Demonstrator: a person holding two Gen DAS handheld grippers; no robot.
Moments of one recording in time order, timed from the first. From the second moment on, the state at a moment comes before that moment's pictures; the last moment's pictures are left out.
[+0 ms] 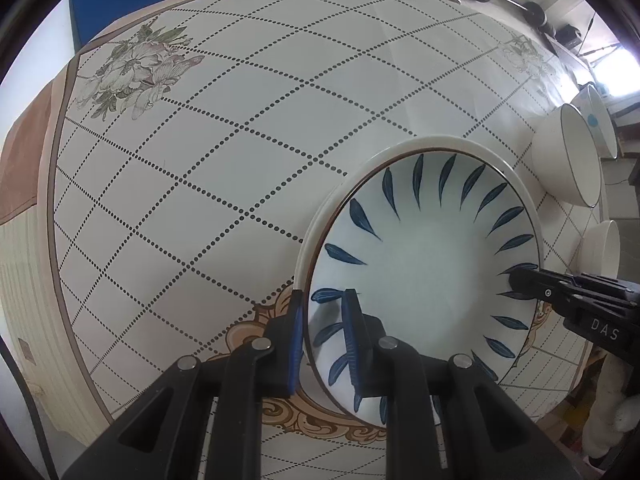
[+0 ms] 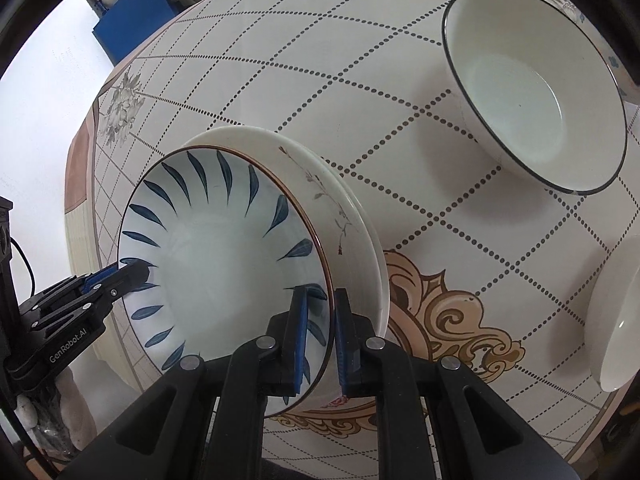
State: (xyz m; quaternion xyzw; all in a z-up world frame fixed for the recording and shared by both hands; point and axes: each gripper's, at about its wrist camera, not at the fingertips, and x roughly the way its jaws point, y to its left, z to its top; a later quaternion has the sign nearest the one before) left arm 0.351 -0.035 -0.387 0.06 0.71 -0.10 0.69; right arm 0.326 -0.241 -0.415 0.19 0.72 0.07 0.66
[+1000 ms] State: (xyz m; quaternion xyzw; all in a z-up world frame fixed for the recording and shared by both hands) left arm 0.361 -0.066 -0.399 0.10 0.73 -0.10 0.67; right arm 0.336 -0.232 -0.424 0.19 0.74 0.04 0.64
